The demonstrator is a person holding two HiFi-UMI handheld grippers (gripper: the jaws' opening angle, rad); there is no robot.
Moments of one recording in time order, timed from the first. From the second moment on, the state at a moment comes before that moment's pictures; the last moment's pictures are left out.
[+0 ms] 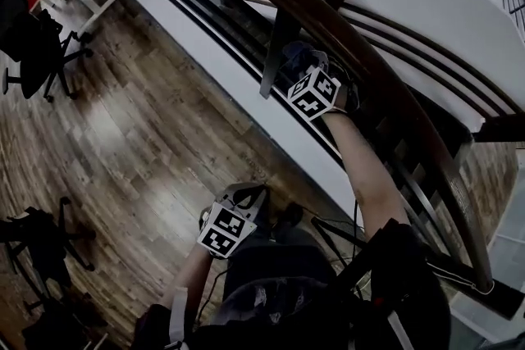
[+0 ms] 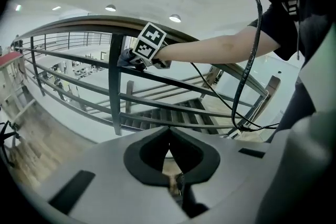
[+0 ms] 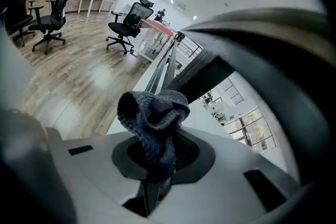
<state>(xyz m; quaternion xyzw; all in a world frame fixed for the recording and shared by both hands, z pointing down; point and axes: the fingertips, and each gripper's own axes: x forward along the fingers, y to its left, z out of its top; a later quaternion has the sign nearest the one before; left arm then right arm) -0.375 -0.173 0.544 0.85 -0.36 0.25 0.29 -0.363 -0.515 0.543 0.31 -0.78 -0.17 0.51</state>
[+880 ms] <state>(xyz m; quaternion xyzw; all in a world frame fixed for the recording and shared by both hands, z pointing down) -0.368 -0.253 0.543 0.87 -0.34 0.27 0.24 -0.290 -0.477 0.572 0.30 -0.77 -0.08 0.56</state>
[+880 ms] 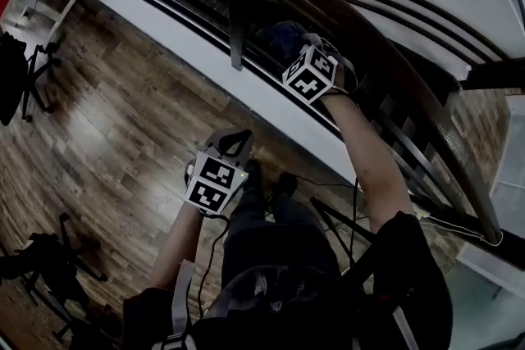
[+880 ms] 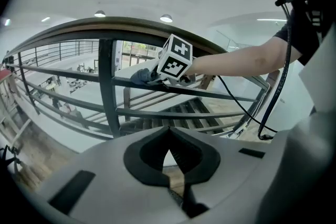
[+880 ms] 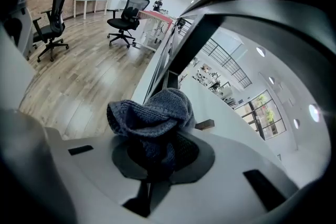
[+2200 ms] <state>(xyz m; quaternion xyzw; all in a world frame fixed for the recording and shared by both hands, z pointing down) 0.119 -0.041 0.507 0.92 -0.05 0.38 0.08 0.355 -0.101 0.564 0.61 -0.64 0.13 0.45</state>
